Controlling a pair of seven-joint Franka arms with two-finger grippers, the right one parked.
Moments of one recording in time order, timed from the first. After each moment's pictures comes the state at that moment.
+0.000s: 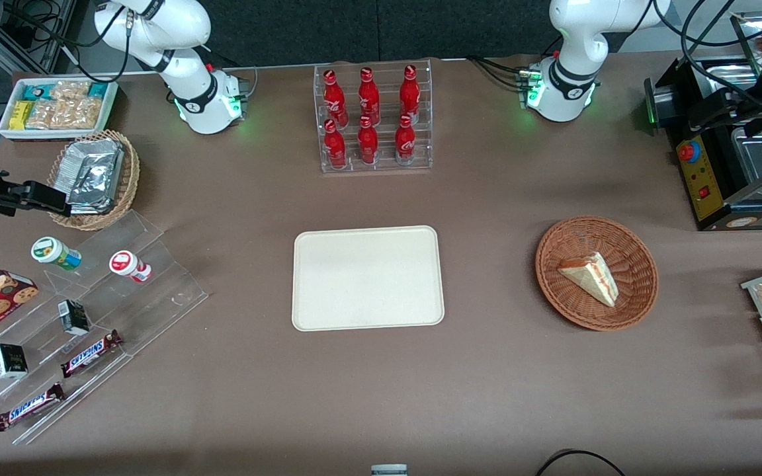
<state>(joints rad) -0.01 -0.11 0.01 -1.56 -0.03 1.31 -0.05</state>
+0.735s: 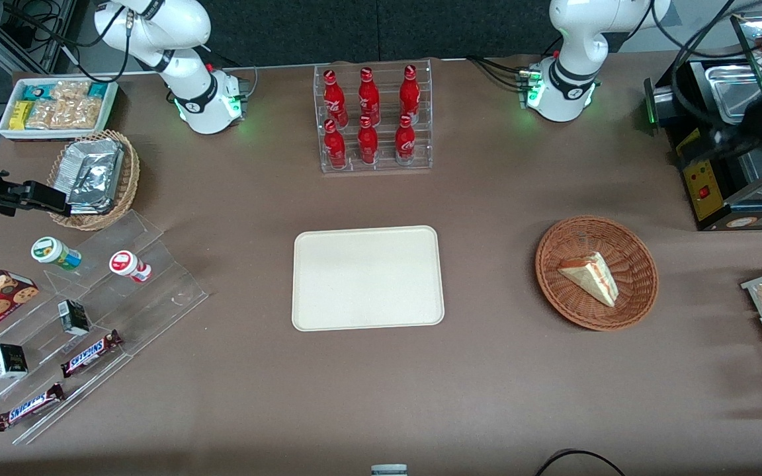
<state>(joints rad) -0.02 0.00 0.00 -1.59 -0.02 1.42 -0.36</state>
